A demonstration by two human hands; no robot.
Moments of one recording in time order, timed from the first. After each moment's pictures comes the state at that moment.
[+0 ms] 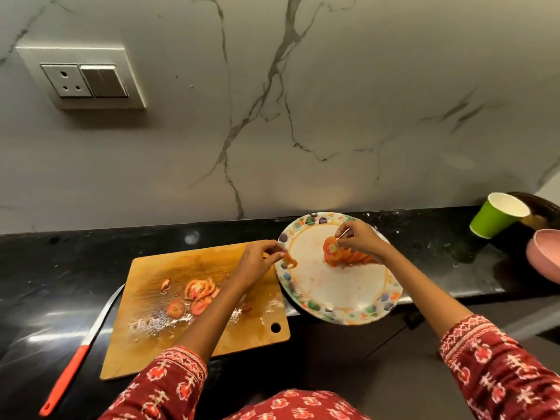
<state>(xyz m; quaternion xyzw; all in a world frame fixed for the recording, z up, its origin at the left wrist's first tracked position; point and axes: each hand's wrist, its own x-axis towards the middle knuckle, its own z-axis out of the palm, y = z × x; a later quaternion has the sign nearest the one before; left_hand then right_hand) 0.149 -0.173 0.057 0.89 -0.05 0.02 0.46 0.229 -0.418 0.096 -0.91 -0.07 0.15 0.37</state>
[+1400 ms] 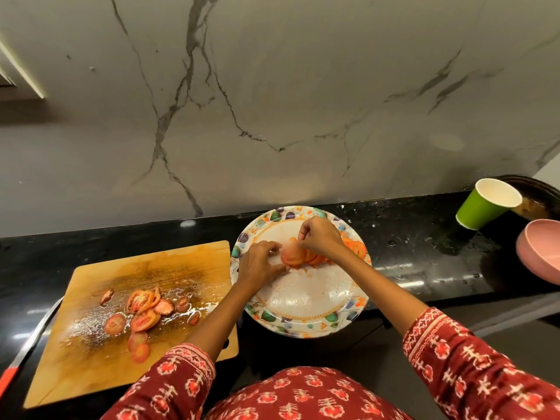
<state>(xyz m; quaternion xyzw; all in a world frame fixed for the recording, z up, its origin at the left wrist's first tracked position) 0.203 -0.269 0.008 0.94 0.01 -0.01 0.34 0.270 -0.425 0.060 -0.95 -0.09 0.13 0.27</state>
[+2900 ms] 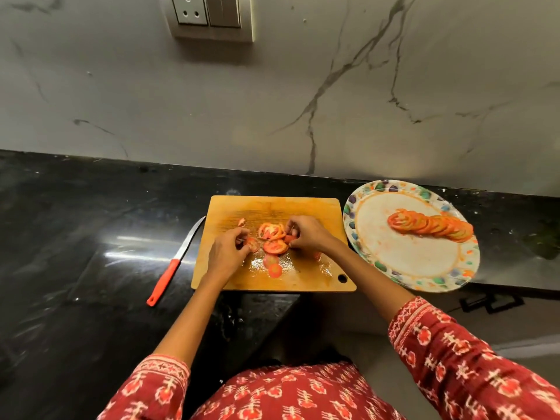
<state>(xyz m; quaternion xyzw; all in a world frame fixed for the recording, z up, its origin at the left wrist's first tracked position) 0.013 -0.022 0.018 0.90 0.20 0.08 0.38 0.131 -0.191 0.042 -0.90 -0.29 0.23 0.24</state>
